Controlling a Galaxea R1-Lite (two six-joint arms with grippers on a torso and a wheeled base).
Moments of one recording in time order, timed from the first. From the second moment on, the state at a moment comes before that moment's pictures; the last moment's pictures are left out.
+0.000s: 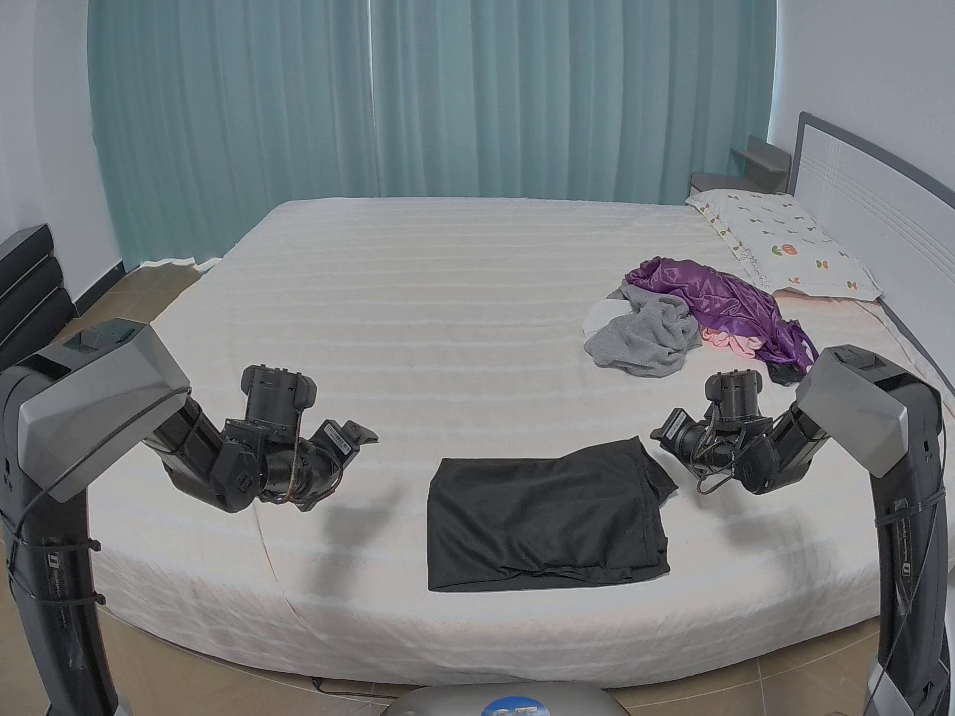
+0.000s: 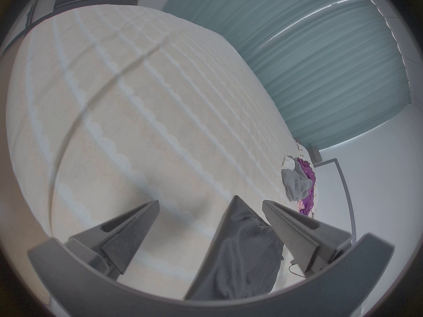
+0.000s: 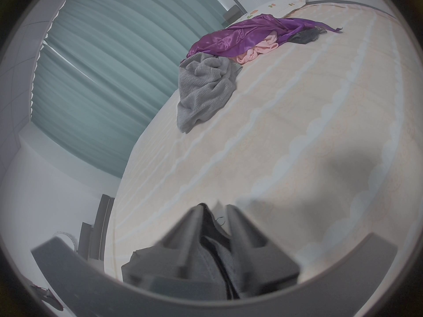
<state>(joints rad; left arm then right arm) -0.24 2.25 -1.00 -0.54 -0.08 -1.00 0.15 2.55 -1.25 -0.71 0.12 0.81</state>
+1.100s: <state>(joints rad) -0.40 2.50 -1.33 -0.49 0.03 -0.83 0.15 2.61 -1.33 -0.71 0.14 0.78</state>
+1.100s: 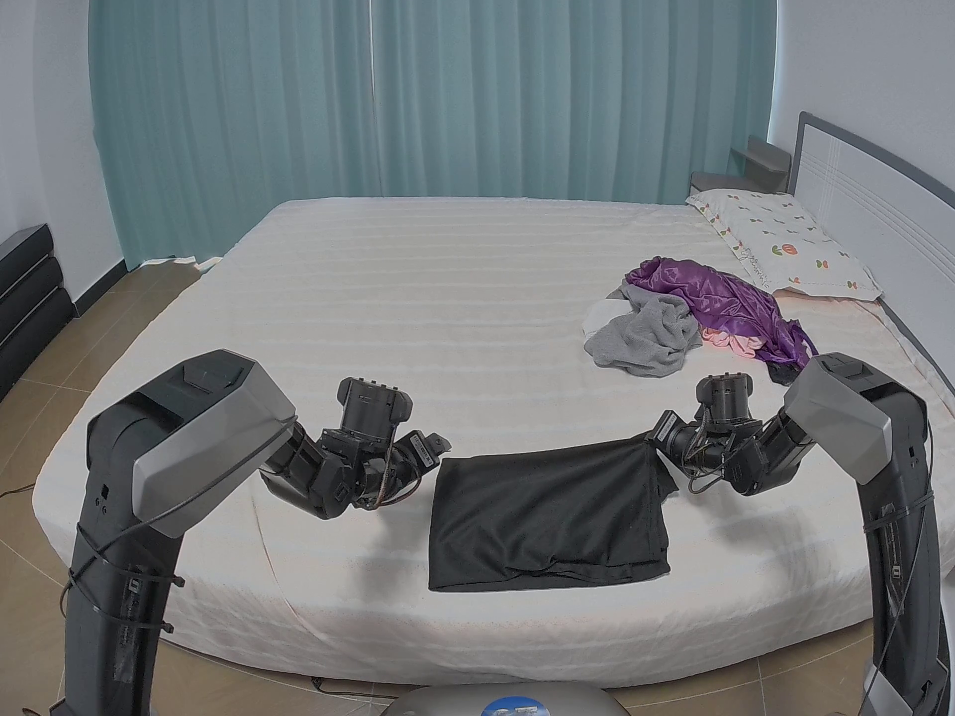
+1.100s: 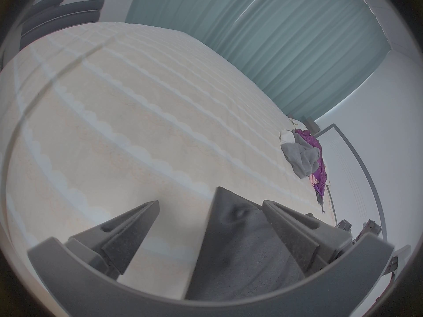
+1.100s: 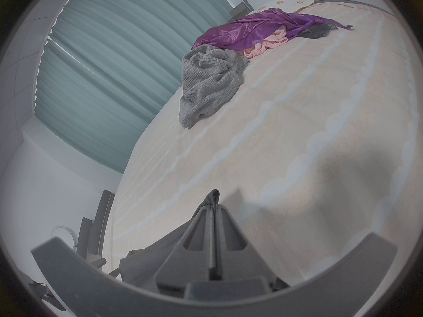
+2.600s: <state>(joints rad) -0.44 2.65 -1.65 -0.29 0.23 -0.91 0.17 2.63 -1.34 -0.74 0.11 0.79</state>
